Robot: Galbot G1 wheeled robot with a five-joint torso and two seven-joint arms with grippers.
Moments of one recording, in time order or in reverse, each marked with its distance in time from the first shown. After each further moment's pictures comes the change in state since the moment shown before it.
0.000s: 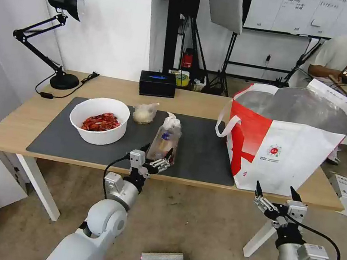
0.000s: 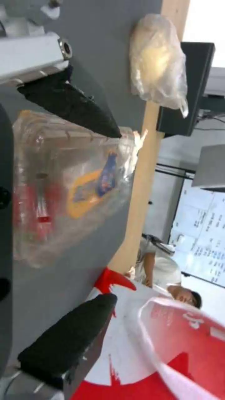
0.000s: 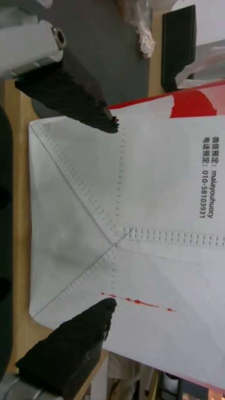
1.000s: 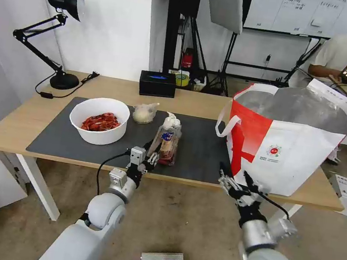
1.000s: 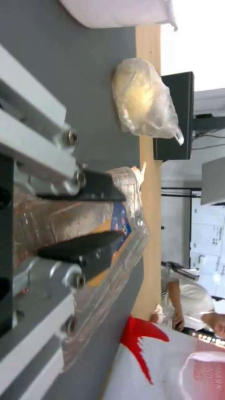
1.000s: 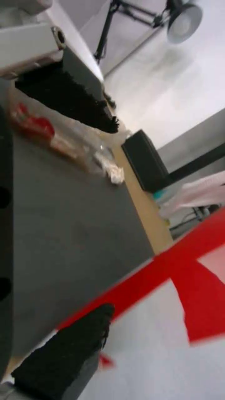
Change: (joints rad) left arm -0.077 0.038 0.013 0.066 0.175 0.032 -0.056; right arm 0.206 -0.026 -0.275 -0.020 0.493 -0.108 0.071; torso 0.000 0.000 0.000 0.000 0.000
